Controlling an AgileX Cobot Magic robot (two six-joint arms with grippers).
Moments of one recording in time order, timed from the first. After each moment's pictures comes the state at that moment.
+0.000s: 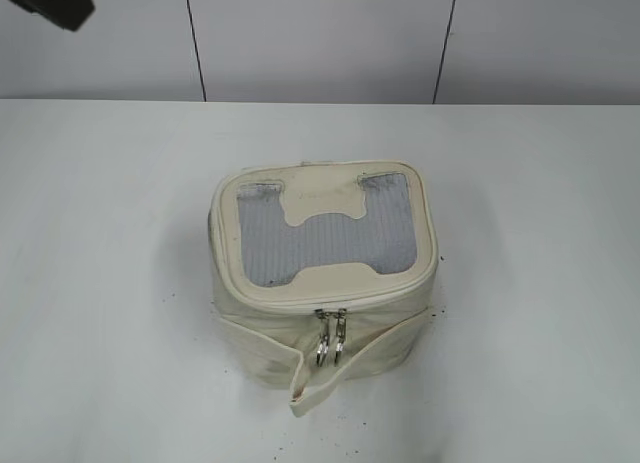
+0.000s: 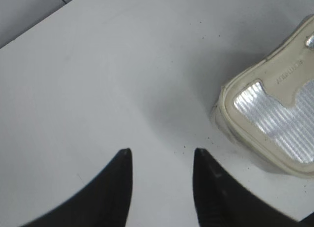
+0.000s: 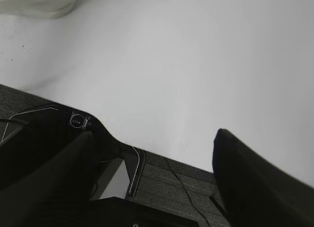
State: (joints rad) left arm -0.56 1.40 -1.53 0.07 1.21 0.10; right arm 0.33 0.78 -0.76 0.03 1.14 0.01
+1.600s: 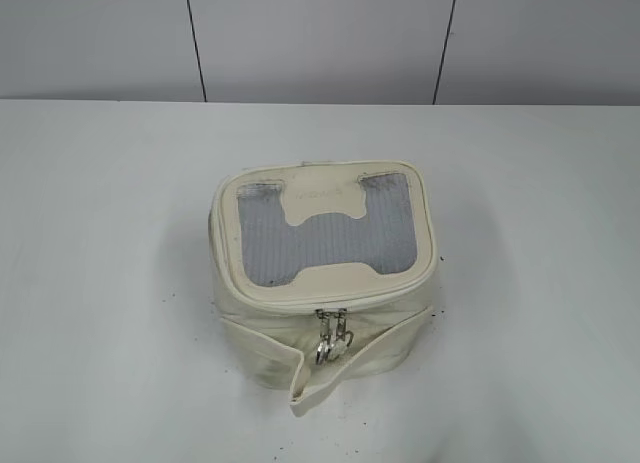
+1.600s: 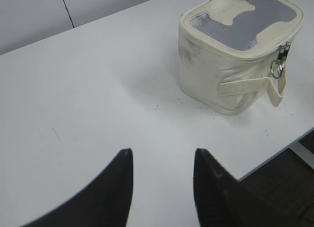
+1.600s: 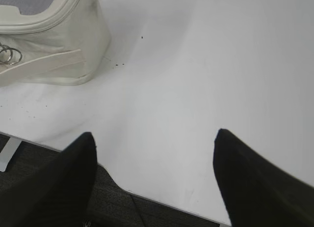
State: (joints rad) left arm -0.55 0.03 -0.53 0.00 1.07 0.08; right arm 0.33 0.09 -0.50 0.03 1.06 0.04
